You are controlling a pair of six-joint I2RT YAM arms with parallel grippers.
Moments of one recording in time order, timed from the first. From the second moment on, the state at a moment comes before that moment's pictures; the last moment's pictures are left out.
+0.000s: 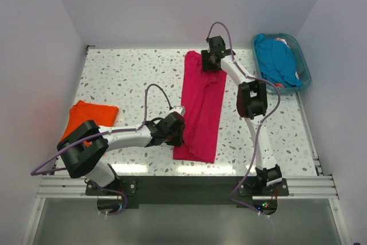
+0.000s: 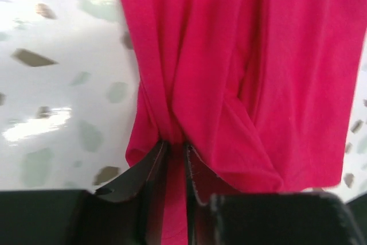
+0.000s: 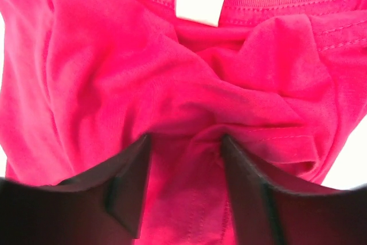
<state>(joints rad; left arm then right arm) -0.91 1.52 0.73 -0.20 -0.13 -0.73 0.30 2.58 2.33 -0.62 0.10 0.20</state>
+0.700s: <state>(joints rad) -0.94 1.30 0.71 -0.26 -0.10 -0.75 0.36 1.79 1.64 -0.56 0.20 0.31</state>
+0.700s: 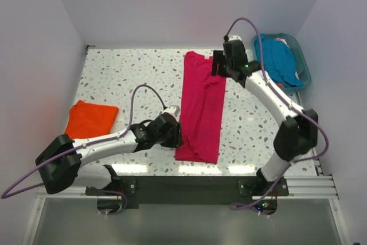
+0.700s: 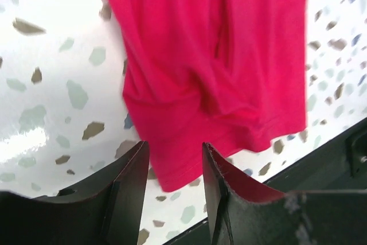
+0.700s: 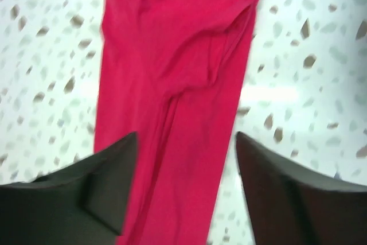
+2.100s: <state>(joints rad) -0.94 1.20 0.44 -0.07 0.01 -0.79 1.21 1.44 0.85 -0.54 0.47 0.77</state>
